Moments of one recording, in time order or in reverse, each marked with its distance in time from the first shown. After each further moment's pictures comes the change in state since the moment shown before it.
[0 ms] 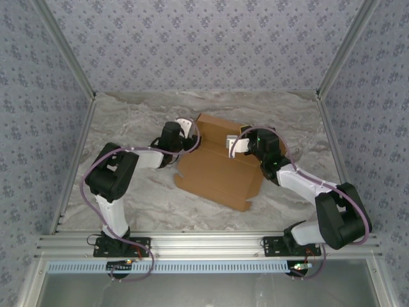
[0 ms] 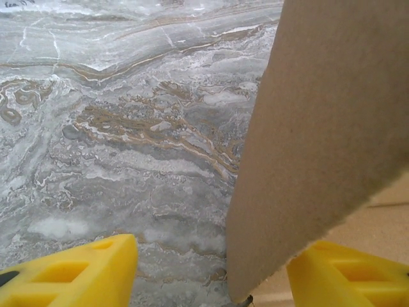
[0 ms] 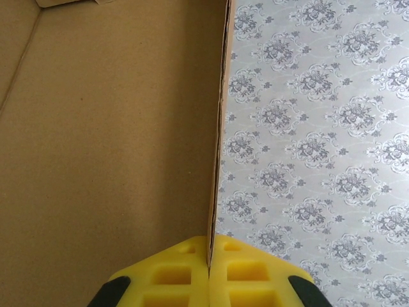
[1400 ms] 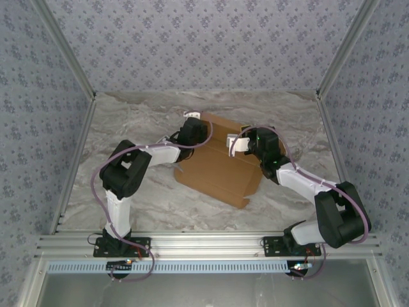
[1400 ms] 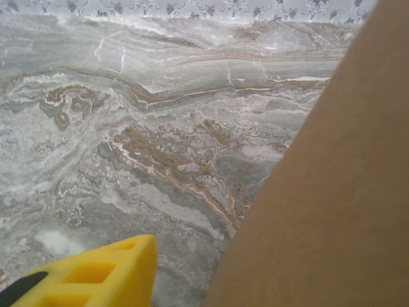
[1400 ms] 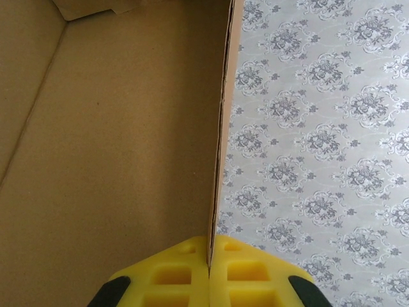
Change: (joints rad) left arm -0.133 0.108 0.229 -0.161 -0.408 -0.238; right arm -0.002 0.011 0.015 -0.029 0.013 0.027
